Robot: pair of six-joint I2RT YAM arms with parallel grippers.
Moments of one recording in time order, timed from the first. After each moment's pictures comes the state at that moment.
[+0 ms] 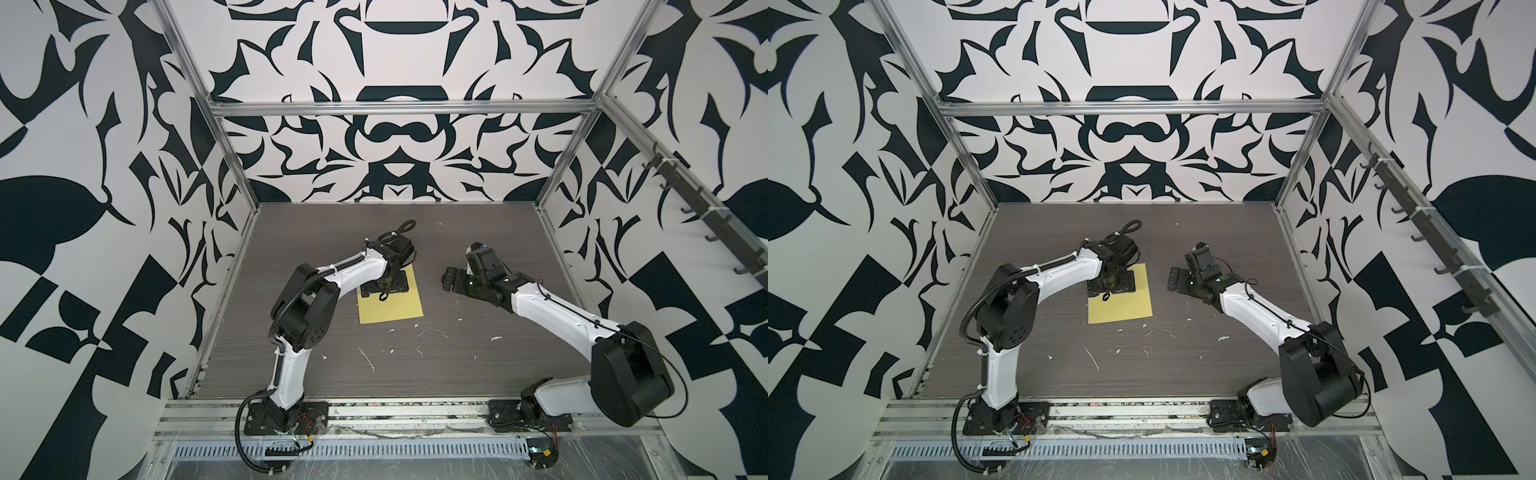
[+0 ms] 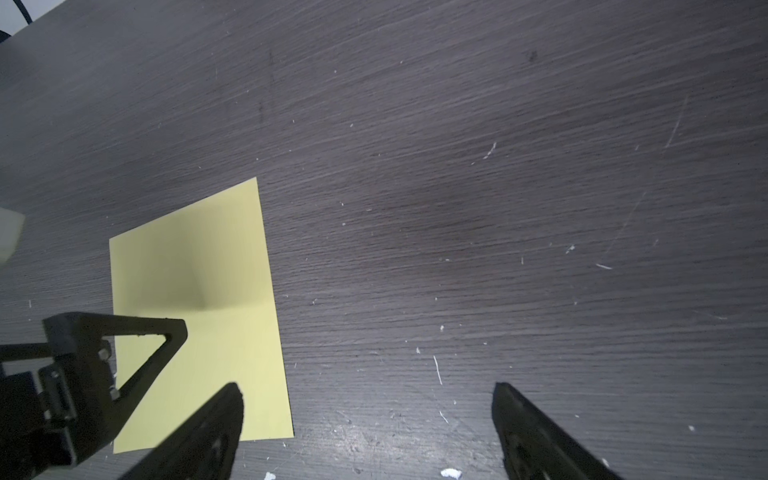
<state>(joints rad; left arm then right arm) -0.71 2.04 1.54 -0.89 -0.14 -0.79 0.43 1.39 0.86 -0.37 0.01 0.62</state>
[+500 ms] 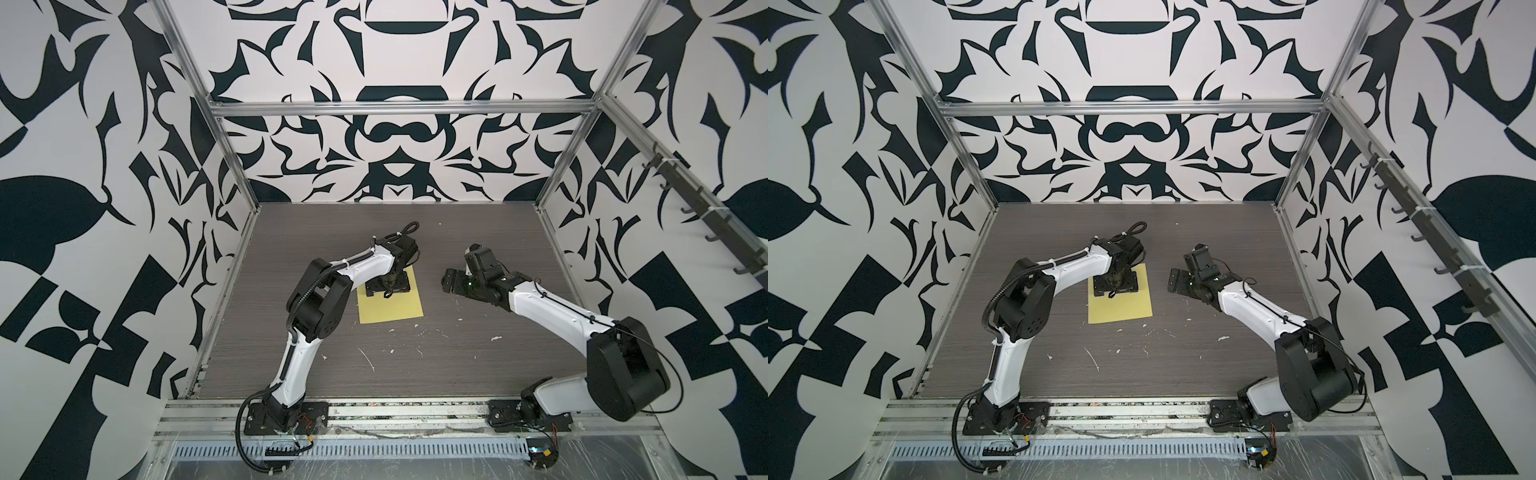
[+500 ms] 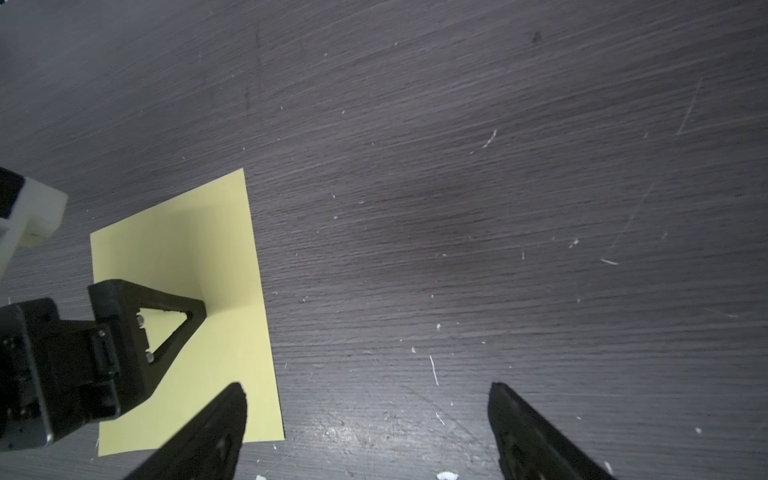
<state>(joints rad) -0.71 2.16 1.64 -0.94 -0.13 -0.79 0.43 1.41 0.86 -0.37 0.01 0.62</state>
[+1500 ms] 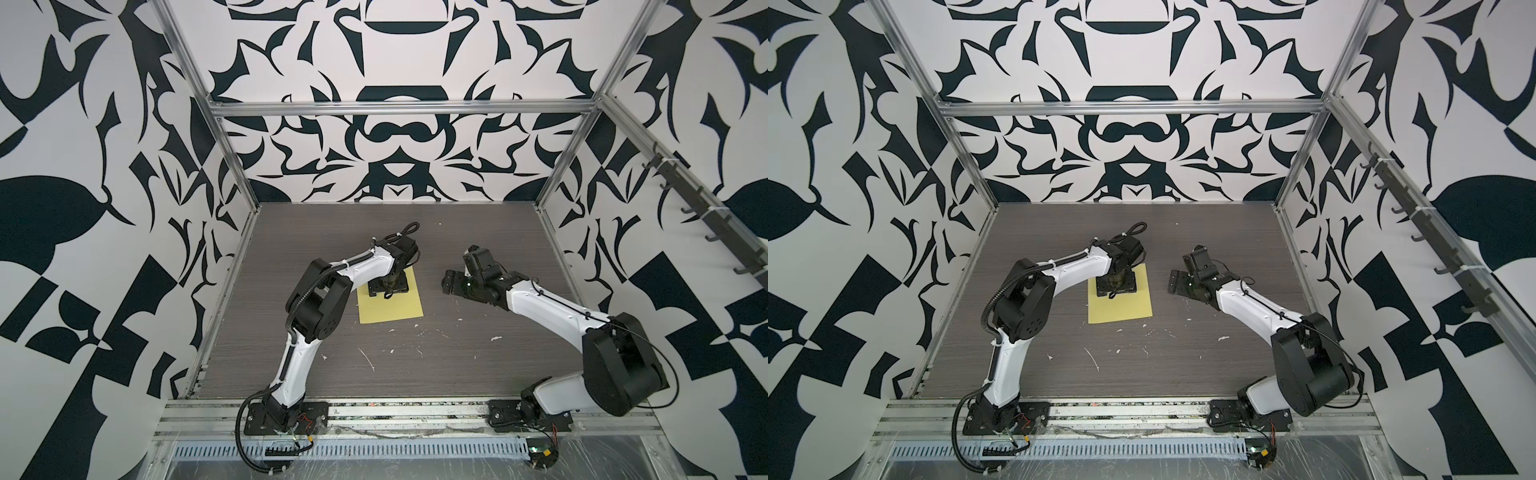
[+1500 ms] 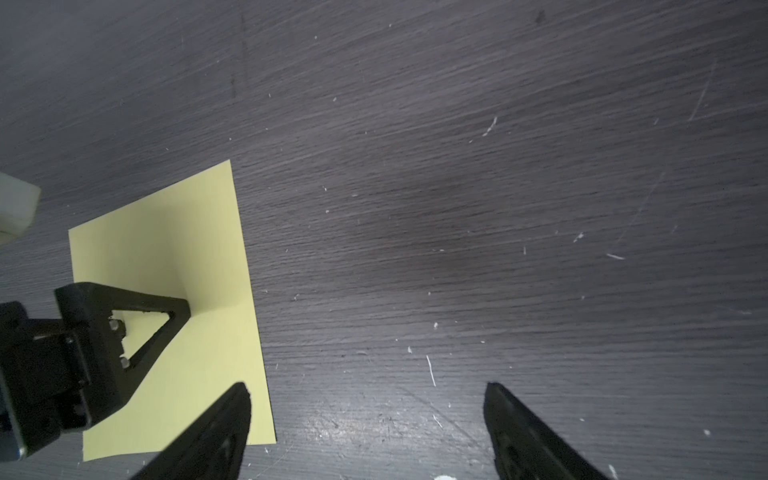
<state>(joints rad) -0.71 2.16 1.61 -0.90 -0.12 -0.80 0.43 1.44 0.86 -0.37 0.01 0.62</state>
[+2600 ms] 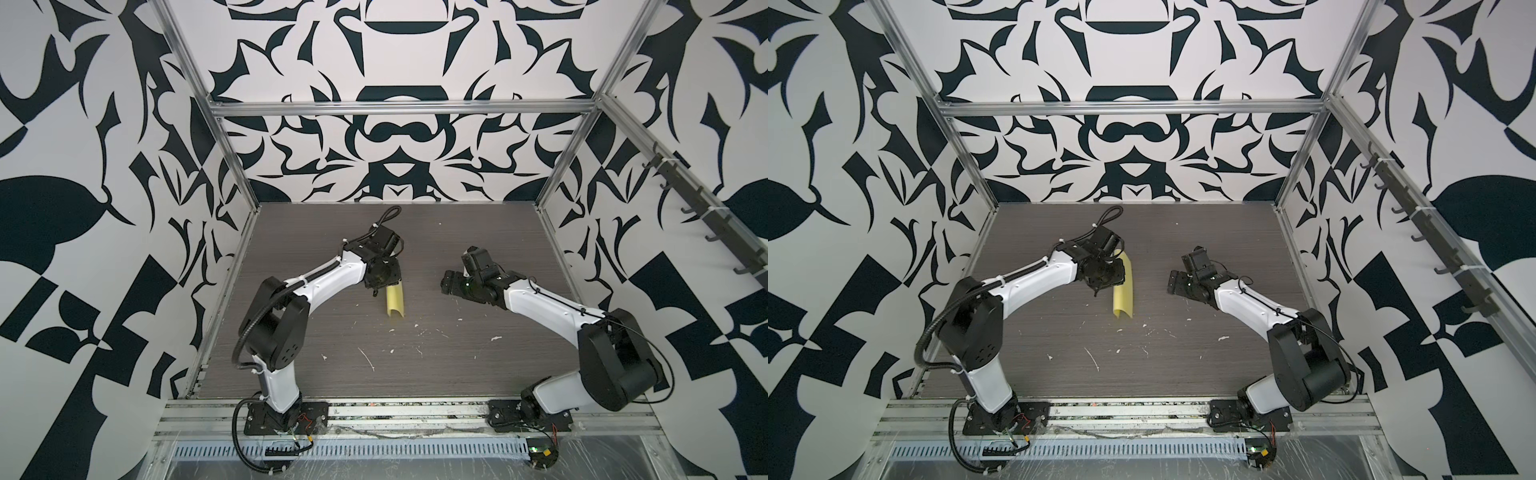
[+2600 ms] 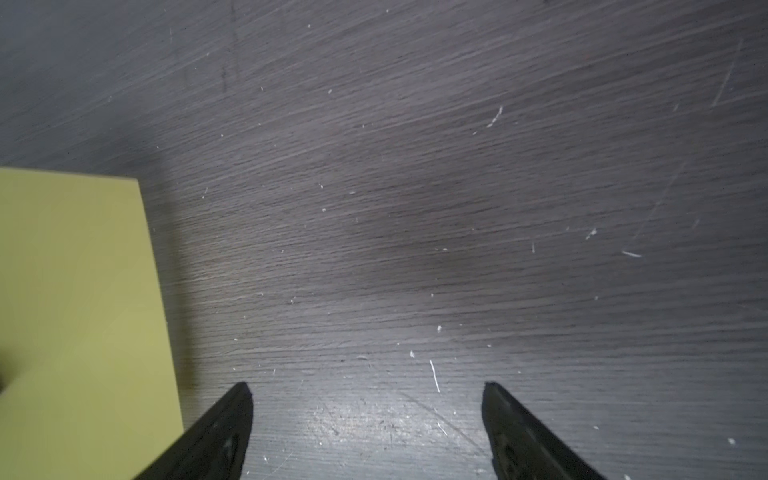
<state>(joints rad) -0.65 1.77 1.35 -0.63 0.13 -0.74 0.43 1.46 0.86 -0.36 0.00 0.64</state>
